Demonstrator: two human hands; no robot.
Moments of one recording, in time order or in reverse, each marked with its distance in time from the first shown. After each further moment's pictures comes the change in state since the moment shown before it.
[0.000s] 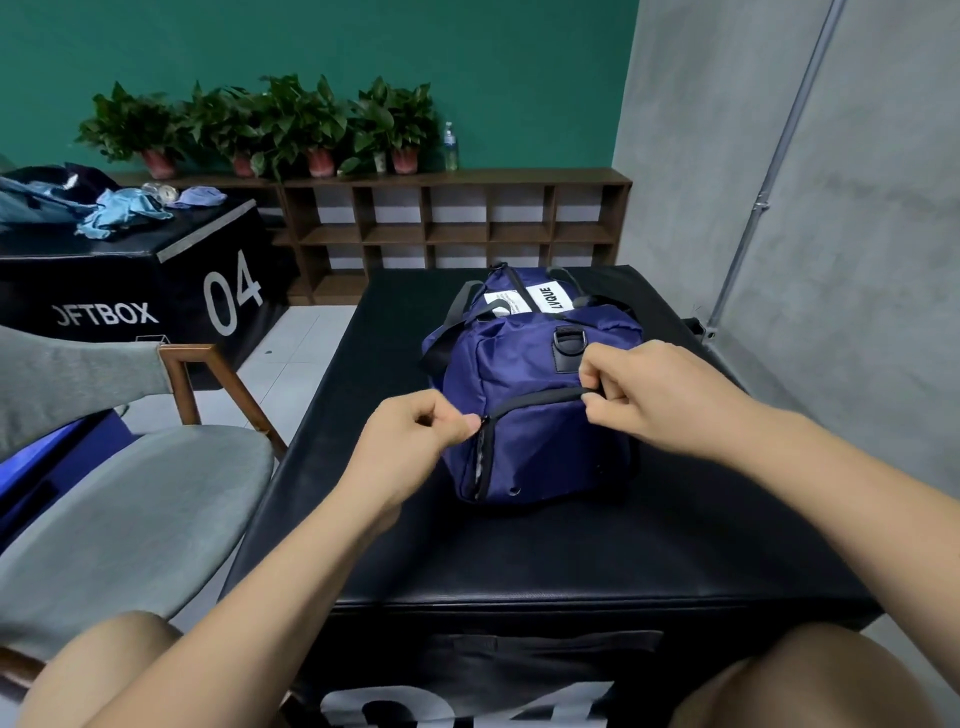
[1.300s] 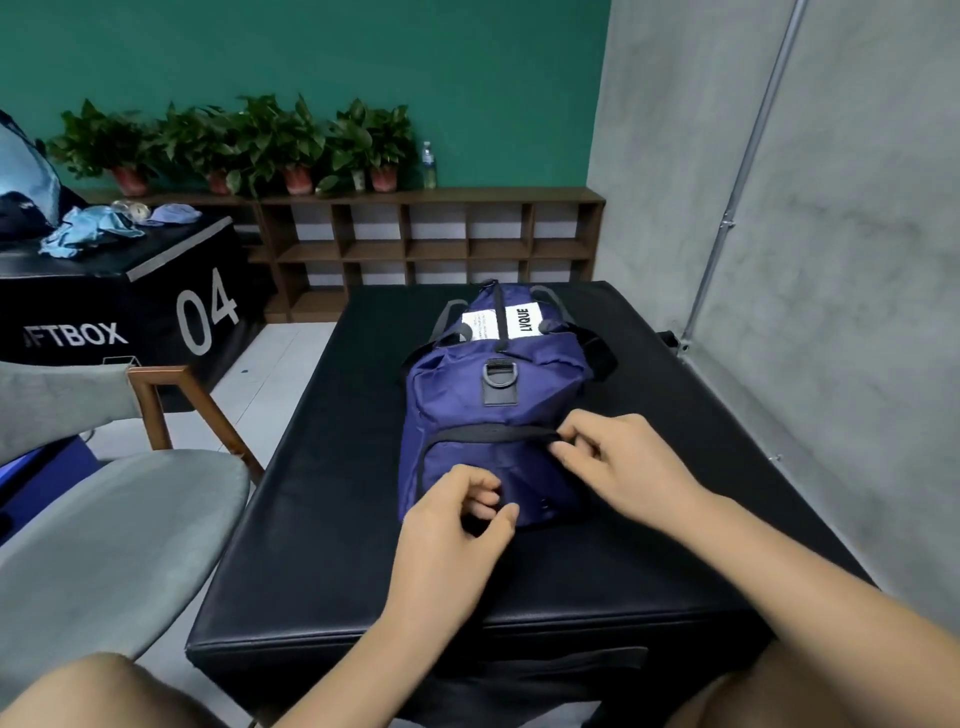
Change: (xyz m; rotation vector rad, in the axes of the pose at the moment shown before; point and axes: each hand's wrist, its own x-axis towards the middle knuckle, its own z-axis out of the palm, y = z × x) left_hand -0.060 -0.026 0.068 0.144 0.127 0.206; right_hand -0.024 0.006 0.074 0.378 0.201 0.131
